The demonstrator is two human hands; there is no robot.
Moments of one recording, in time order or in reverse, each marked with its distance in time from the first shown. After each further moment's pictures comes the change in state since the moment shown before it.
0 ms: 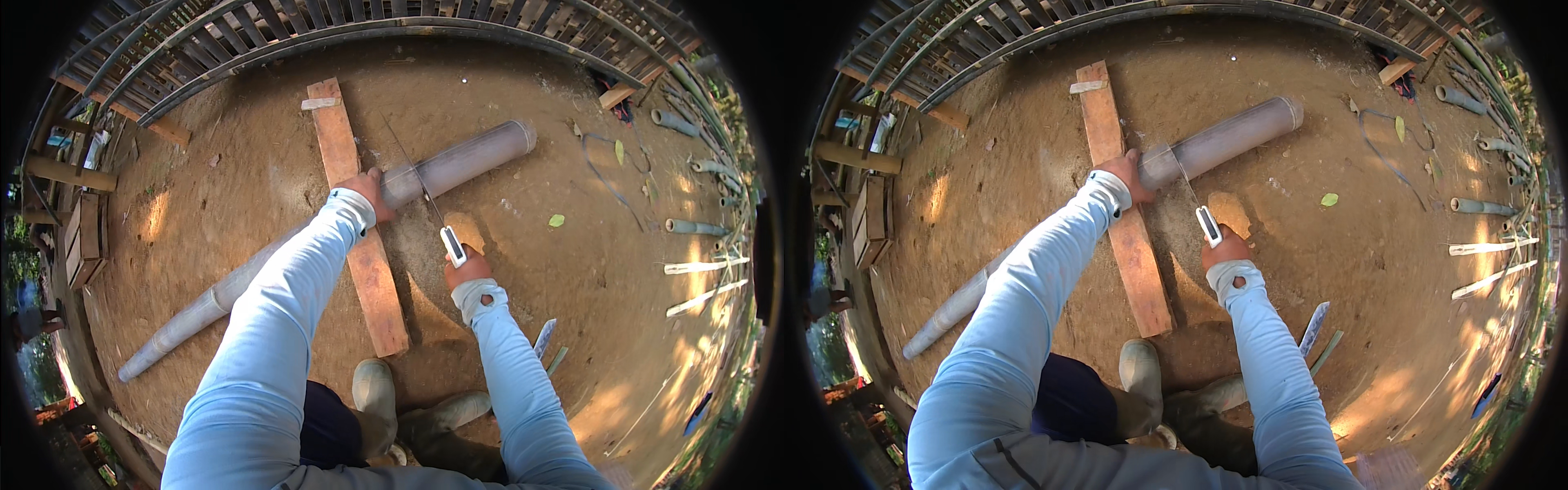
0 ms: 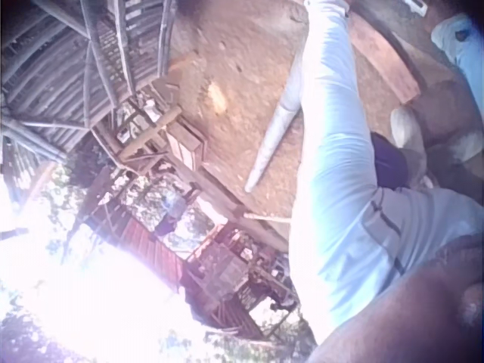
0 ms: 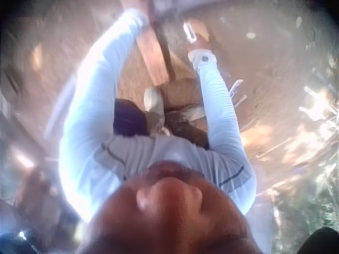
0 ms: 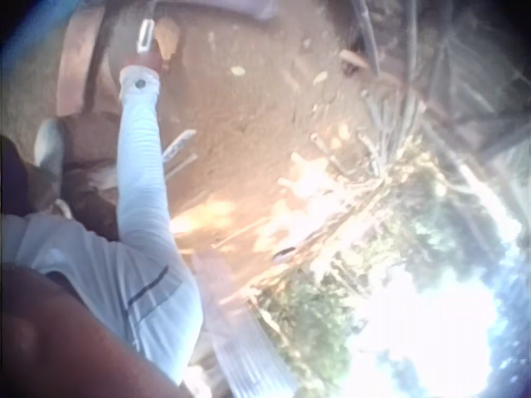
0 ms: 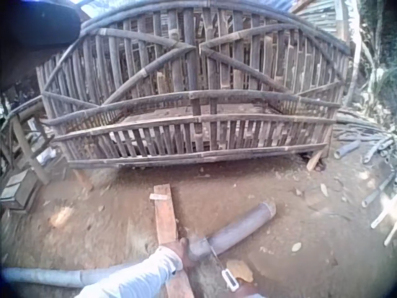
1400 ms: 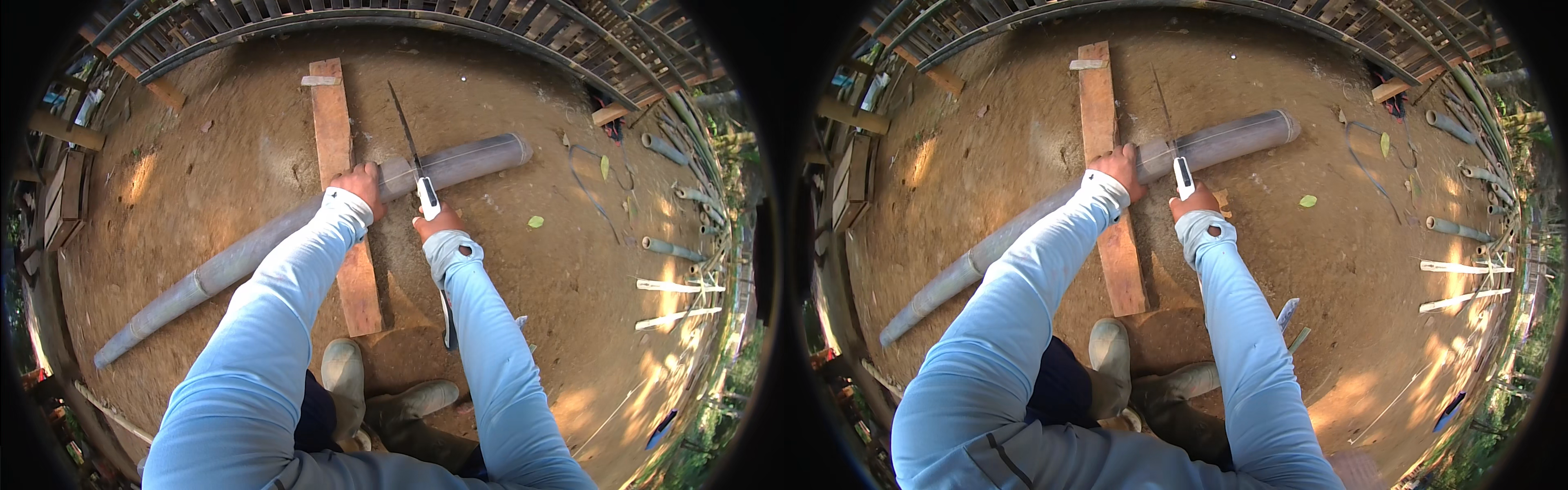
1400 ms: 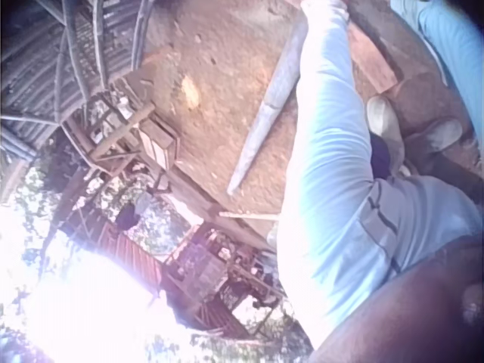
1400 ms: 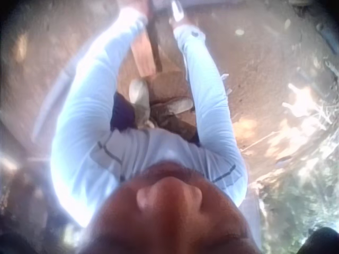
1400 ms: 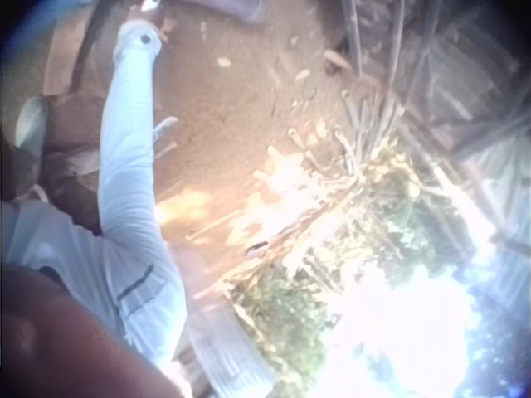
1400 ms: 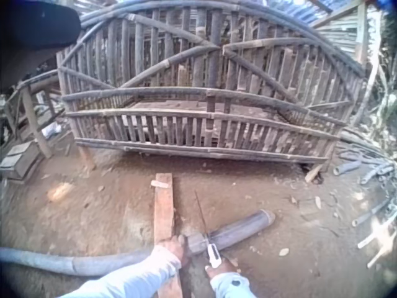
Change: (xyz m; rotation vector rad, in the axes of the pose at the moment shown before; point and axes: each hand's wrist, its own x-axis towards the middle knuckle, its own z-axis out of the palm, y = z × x) left_hand -0.028 0.013 0.042 -0.030 0.292 -0.016; right_hand 0.033 -0.062 -0.007 0.008 -0.141 0.073
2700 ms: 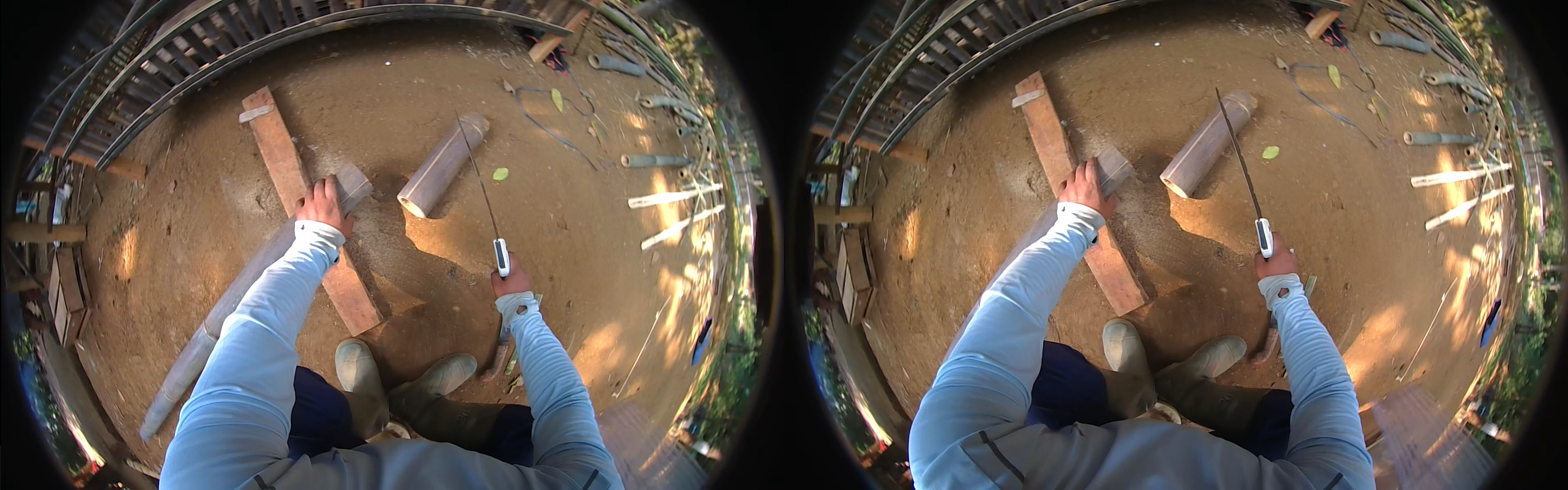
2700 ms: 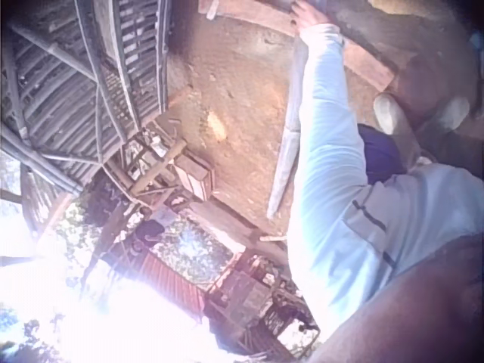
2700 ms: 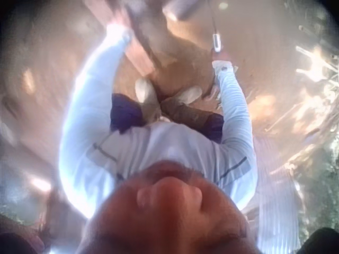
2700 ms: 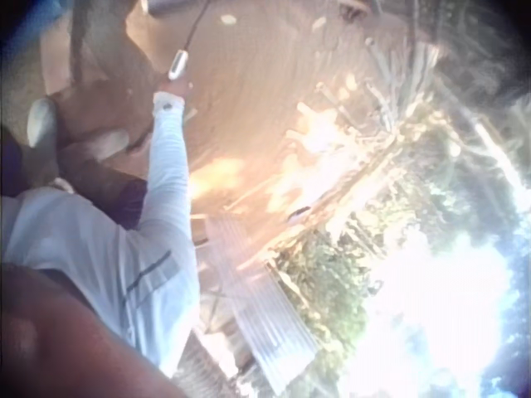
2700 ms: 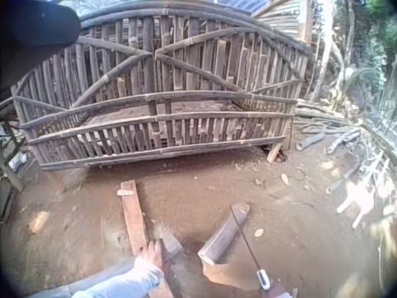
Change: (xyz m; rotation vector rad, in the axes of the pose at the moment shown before) left_hand -0.029 0.020 0.013 0.020 0.141 0.087; right_hand -0.117 0.231 -0.093 -0.174 0.459 -0.035
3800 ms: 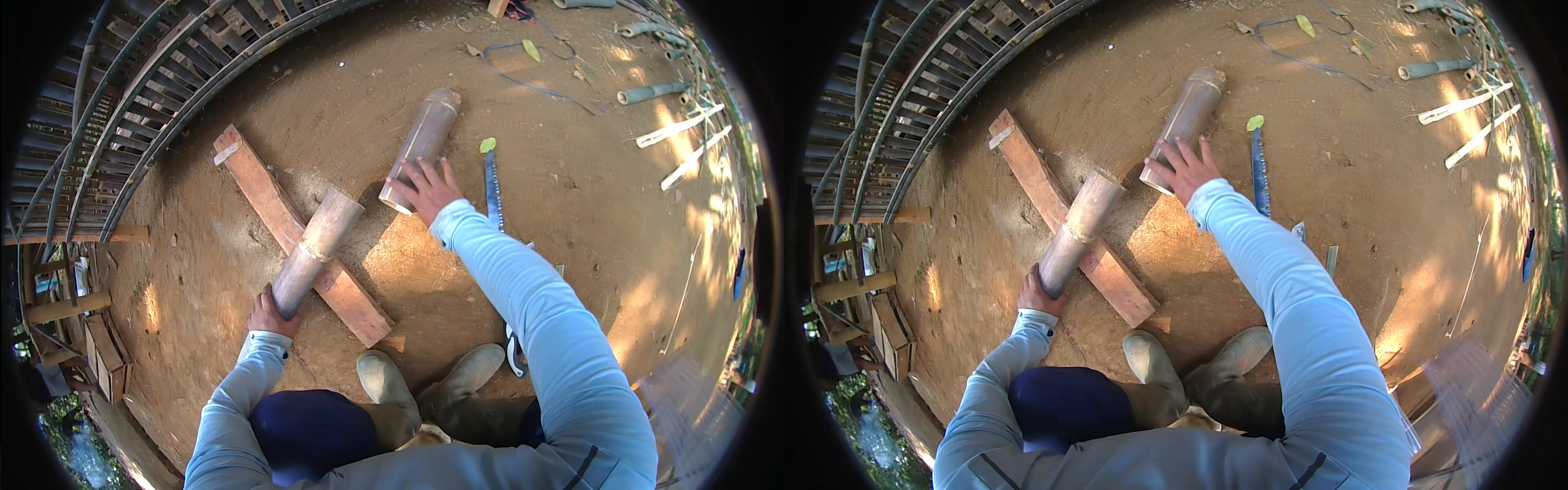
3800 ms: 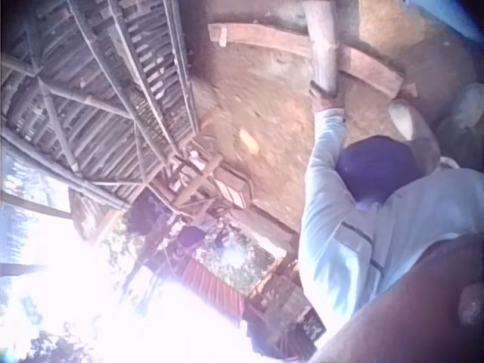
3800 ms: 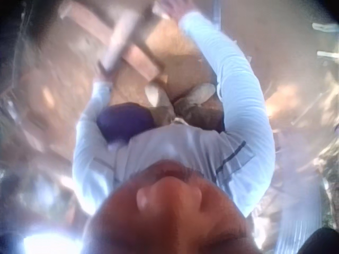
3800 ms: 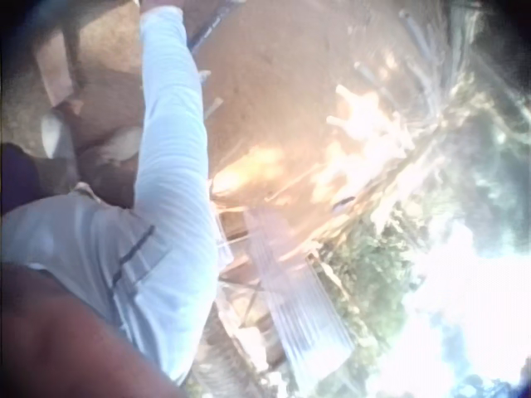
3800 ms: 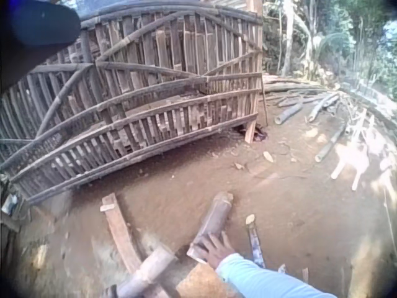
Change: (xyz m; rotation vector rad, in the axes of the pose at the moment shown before) left_hand -0.122 -0.111 -0.010 0.043 -0.274 -0.179; right_hand 0.110 -0.128 0.057 -0.526 -0.031 -0.782
